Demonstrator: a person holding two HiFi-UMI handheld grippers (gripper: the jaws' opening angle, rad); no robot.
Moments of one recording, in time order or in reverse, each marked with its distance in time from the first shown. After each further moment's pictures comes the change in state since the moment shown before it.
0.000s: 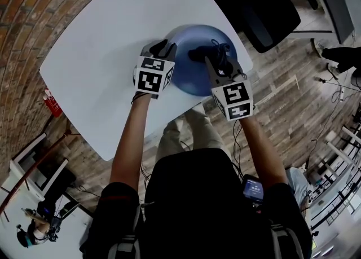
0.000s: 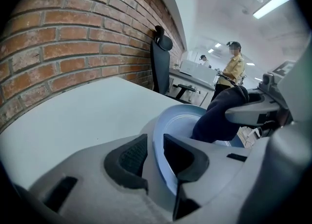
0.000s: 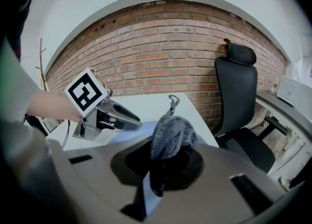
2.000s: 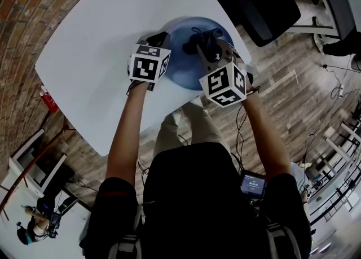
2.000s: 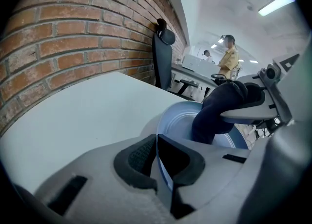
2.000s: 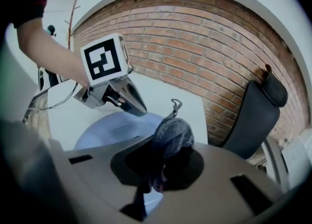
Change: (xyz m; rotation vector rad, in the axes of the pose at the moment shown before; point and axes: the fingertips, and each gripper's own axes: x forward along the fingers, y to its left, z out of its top) left arm 0.010 0.007 -0.001 -0.010 0.060 0.016; right arm 0.026 0.003 0.006 -0.472 0.143 0.049
